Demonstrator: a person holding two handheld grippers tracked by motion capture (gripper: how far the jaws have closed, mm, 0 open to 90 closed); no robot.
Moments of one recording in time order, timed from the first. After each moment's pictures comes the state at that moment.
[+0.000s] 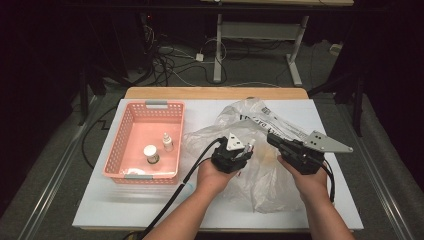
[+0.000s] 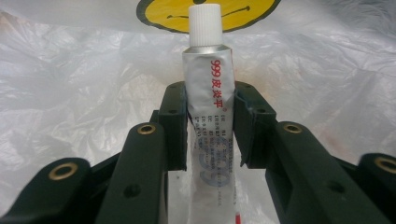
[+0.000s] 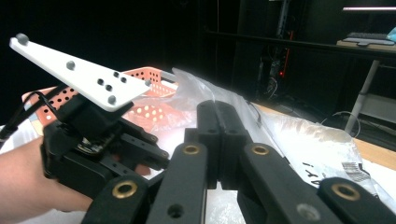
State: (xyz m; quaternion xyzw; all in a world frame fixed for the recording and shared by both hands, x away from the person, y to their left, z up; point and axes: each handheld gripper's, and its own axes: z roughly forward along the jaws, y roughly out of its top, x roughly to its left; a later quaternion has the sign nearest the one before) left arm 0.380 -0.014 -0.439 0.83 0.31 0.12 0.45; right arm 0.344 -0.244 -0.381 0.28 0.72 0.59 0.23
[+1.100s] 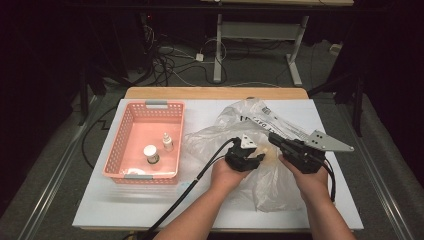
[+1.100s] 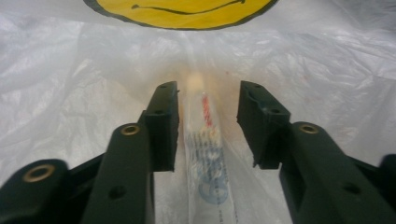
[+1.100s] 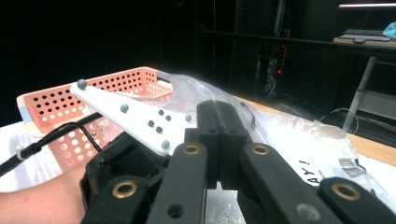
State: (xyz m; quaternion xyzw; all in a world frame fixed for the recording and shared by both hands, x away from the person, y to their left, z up) left arm 0.397 -0.048 -0.463 0.84 0.31 0.09 0.45; right arm 0.347 -0.248 -0.384 0.29 0.71 0.59 0.23
